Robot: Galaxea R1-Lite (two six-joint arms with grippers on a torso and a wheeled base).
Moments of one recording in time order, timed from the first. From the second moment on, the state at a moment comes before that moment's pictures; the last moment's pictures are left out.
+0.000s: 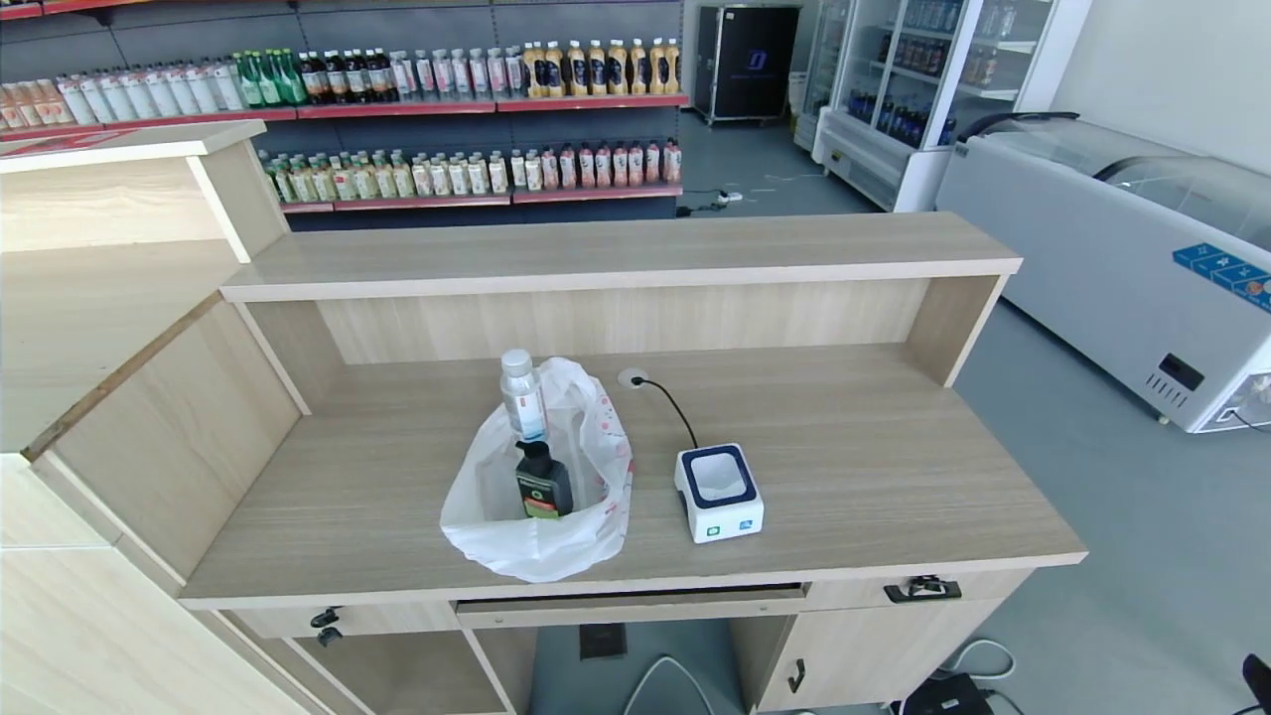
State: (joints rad) left arm 0.00 0.00 0.00 0.00 -0.02 0.00; right arm -0.19 0.40 -0.03 -0.30 0.06 -0.12
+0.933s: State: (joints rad) left arm 0.00 0.00 0.00 0.00 -0.02 0.00; right arm 0.00 0.03 0.00 -0.06 0.11 -0.08
